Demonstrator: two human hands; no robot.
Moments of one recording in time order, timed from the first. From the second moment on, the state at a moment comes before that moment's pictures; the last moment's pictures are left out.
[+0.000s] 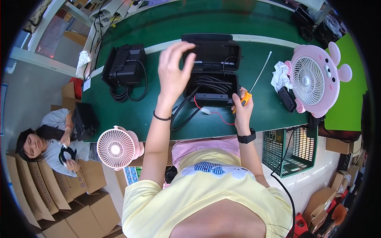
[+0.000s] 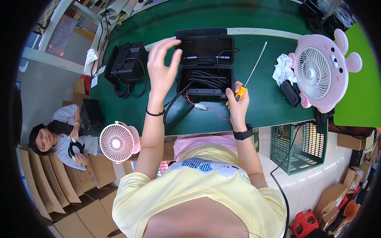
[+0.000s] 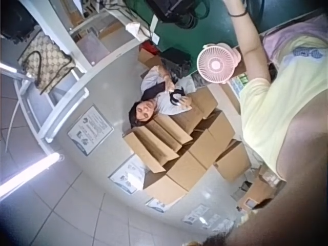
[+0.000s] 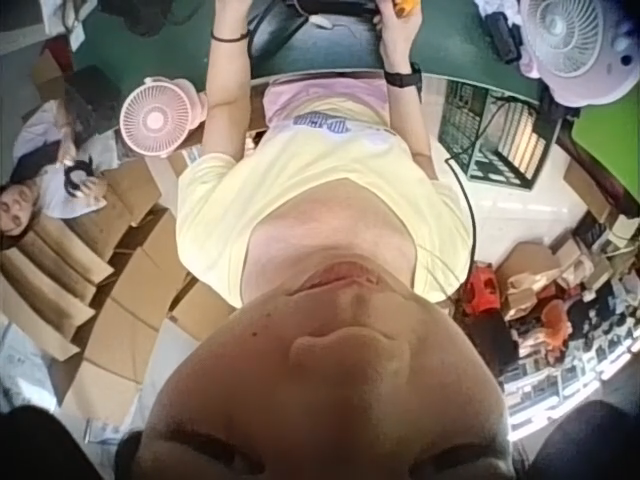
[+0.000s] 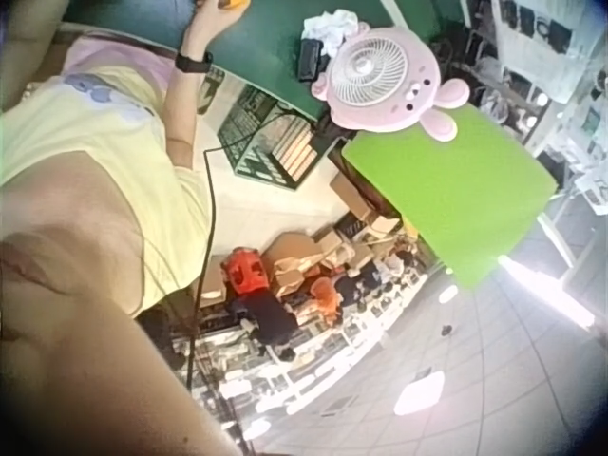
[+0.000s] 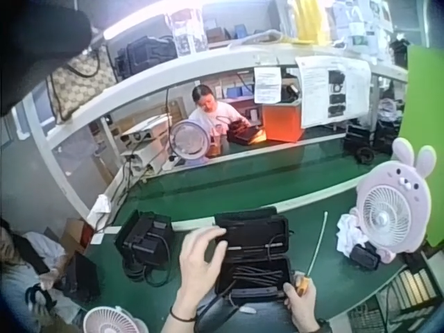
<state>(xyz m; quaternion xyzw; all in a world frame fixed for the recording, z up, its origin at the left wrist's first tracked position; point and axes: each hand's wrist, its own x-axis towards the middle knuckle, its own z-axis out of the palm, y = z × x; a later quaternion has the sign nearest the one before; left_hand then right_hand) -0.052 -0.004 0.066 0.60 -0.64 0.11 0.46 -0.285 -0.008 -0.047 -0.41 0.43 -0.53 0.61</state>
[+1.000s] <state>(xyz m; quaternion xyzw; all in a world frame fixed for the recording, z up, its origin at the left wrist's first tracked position) -0.066 0.108 0.001 0.63 -0.71 0.20 0.23 -0.288 -0.019 -0.047 -0.40 0.42 -0.53 0.62</state>
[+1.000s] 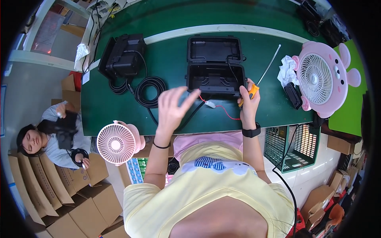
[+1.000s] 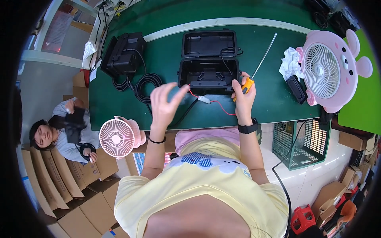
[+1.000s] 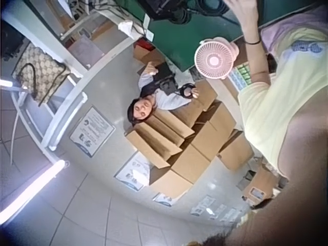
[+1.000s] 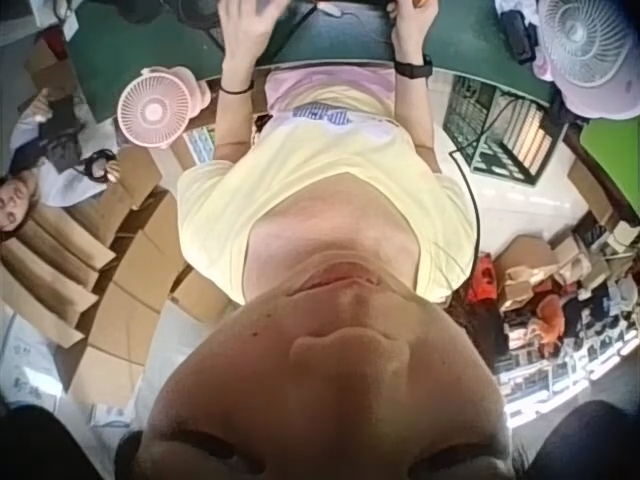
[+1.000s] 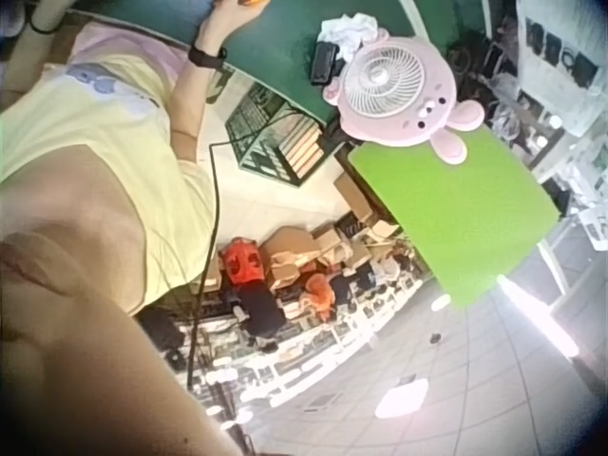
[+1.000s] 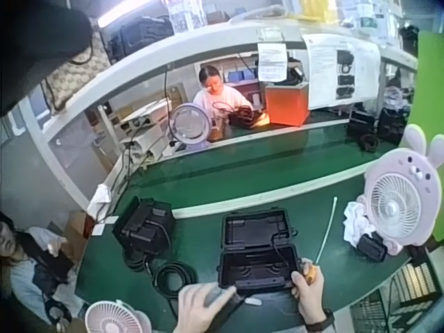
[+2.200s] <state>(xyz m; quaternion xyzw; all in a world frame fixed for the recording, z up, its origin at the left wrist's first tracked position) -0.093 0.043 0.038 0.75 -0.65 0.09 0.04 -0.294 -0.017 -0.042 -0.41 0.44 -0.49 0.63</state>
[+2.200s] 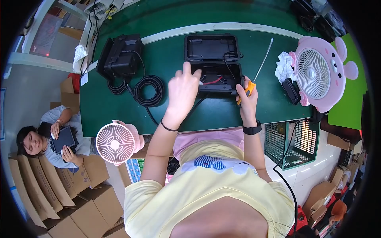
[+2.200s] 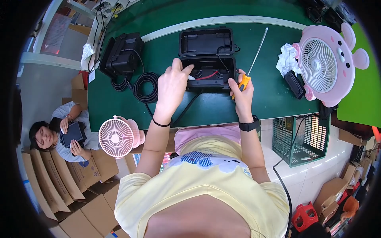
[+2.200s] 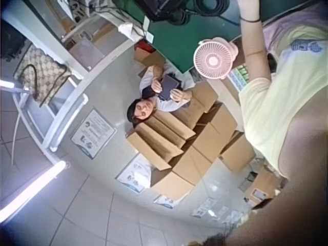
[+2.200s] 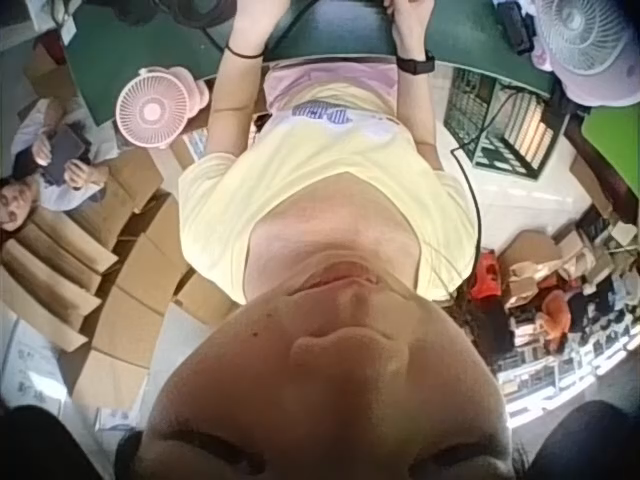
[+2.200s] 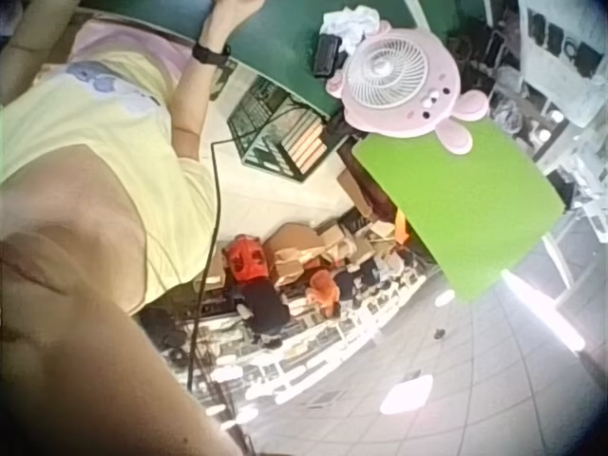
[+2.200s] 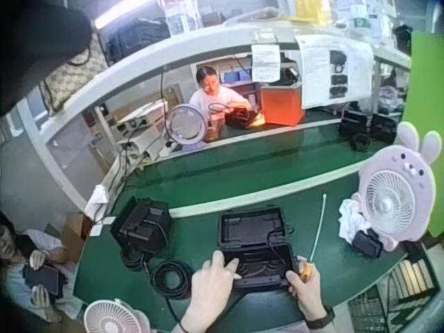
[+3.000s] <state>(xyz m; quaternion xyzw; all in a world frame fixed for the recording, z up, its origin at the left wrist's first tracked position) -0.123 0.044 -0.027 0.64 -0.76 0.07 0.13 -0.262 -0.185 -0.031 -0.65 0.38 -0.42 0.51</state>
